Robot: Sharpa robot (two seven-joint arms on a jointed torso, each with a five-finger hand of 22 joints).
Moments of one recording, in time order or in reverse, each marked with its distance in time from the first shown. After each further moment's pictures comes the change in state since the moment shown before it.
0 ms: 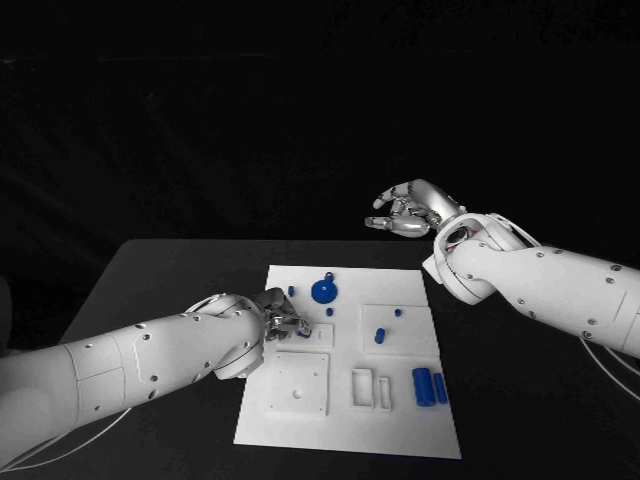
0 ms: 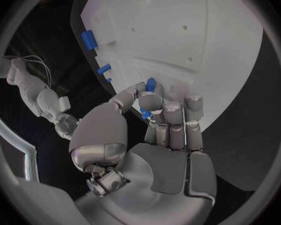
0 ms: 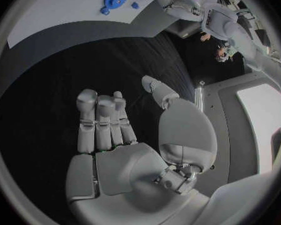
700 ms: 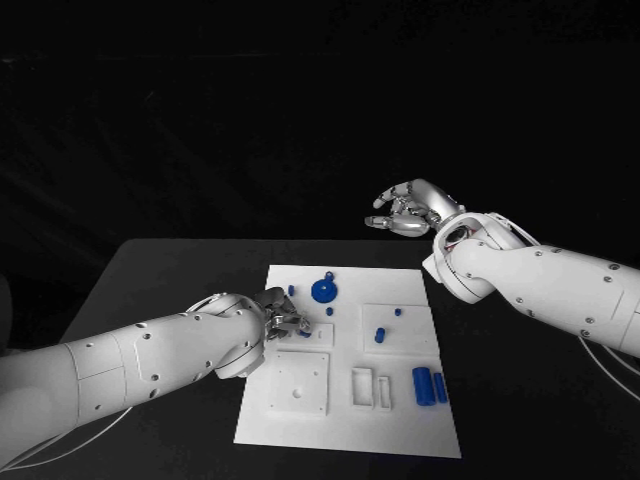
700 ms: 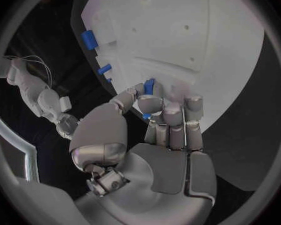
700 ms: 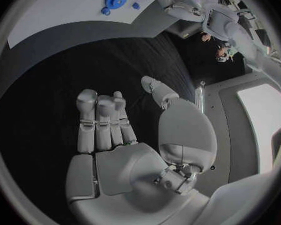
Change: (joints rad) left arm 0.000 0.002 0.000 0.001 0.001 -0.001 0.002; left_hand -0.033 0.029 -0.004 0.037 -0.073 0.000 0.000 0.041 0.001 -0.001 0.000 0.053 0.004 0.000 0.000 0.034 -0.004 0.000 0.001 -0.001 0.000 0.008; right arm 0.000 0.007 0.000 -0.011 0.000 0.005 -0.001; right_hand 0.004 0.004 -0.006 0.006 0.023 -0.003 -0.001 0.000 0.001 -0.004 0.004 0.004 -0.006 0.000 0.000 0.000 0.000 0.000 -0.002 0.002 -0.004 0.002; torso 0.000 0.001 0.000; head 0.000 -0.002
